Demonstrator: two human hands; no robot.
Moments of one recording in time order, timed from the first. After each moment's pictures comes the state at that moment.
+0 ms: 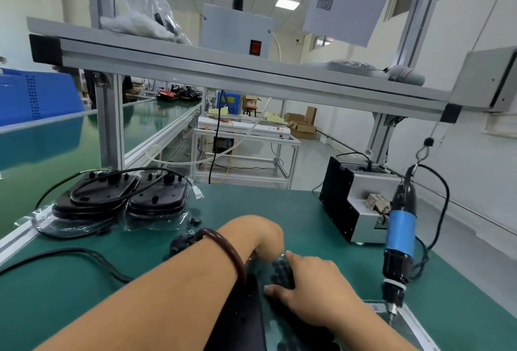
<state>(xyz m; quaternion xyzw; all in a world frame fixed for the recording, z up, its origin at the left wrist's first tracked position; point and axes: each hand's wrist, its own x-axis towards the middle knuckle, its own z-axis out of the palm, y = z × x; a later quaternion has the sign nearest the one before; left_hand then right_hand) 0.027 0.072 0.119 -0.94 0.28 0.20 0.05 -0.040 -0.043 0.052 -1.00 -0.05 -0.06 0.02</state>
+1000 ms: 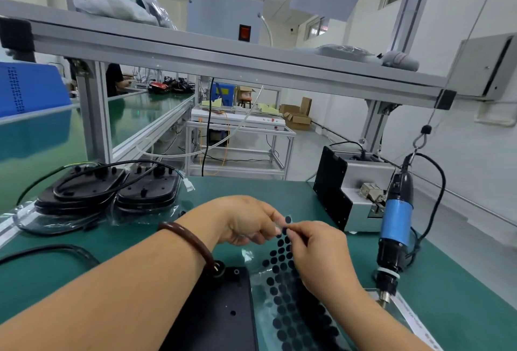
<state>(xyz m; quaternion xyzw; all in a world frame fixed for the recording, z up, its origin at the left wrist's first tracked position) 0.035 0.096 0.112 -0.84 0.17 0.28 -0.43 -0.036 -0.050 0.062 -0.92 -0.02 -0.29 0.27</state>
